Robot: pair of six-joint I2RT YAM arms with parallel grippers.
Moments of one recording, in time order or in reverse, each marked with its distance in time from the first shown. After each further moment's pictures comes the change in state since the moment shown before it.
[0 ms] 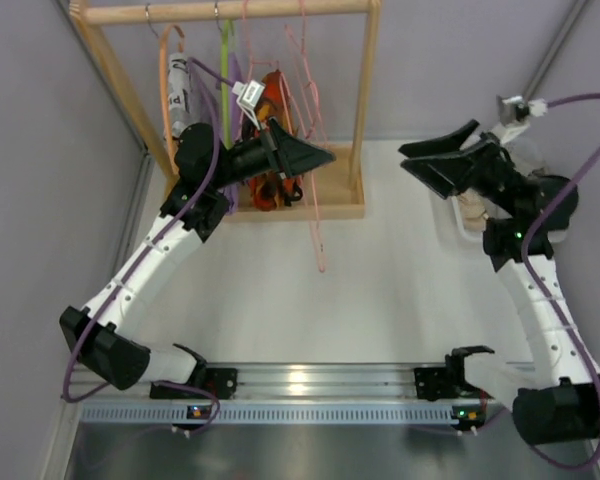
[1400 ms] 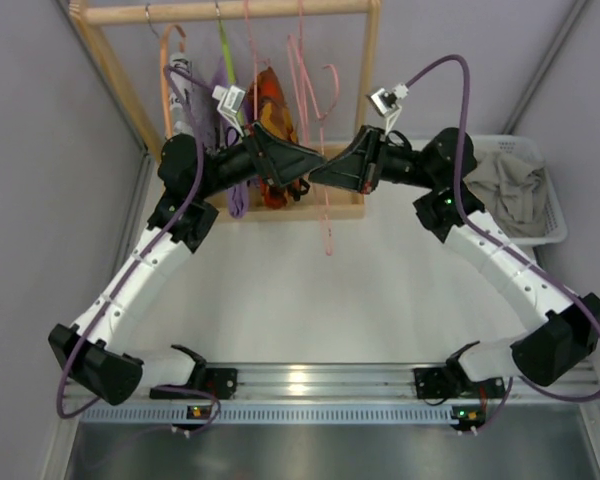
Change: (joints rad) left arm 0.022 -0.069 -0.053 0.041 -0.025 0.025; right arm 0.500 0.349 0.288 -0.349 -0.002 -0.244
